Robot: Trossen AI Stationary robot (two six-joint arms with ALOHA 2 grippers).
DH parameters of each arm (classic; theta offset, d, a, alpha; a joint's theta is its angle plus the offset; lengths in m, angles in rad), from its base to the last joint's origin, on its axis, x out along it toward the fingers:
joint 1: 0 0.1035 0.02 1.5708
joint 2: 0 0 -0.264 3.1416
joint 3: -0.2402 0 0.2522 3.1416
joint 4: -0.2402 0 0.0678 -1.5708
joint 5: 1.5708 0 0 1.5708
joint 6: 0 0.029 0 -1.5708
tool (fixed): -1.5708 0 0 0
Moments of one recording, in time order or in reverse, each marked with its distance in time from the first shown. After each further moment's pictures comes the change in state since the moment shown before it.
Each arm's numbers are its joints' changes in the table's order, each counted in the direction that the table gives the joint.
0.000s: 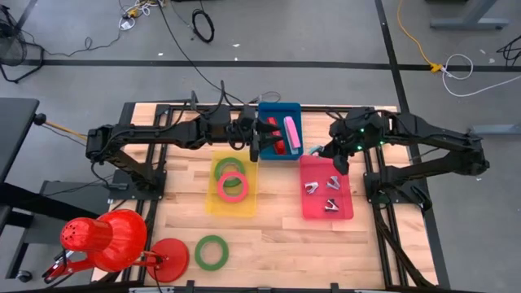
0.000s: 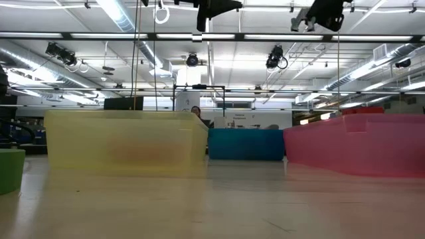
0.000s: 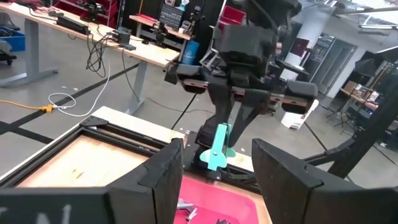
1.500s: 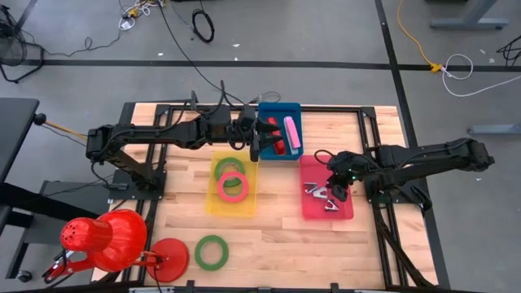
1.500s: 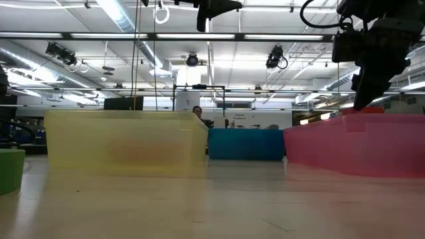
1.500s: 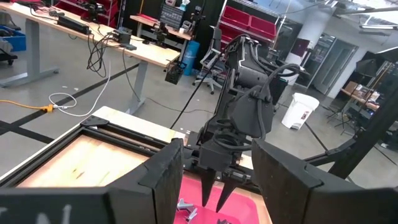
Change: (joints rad) left arm 0.000 -0.001 0.000 0.001 0.003 -0.001; right arm 0.181 0.149 0.624 0.222 -0.059 0.224
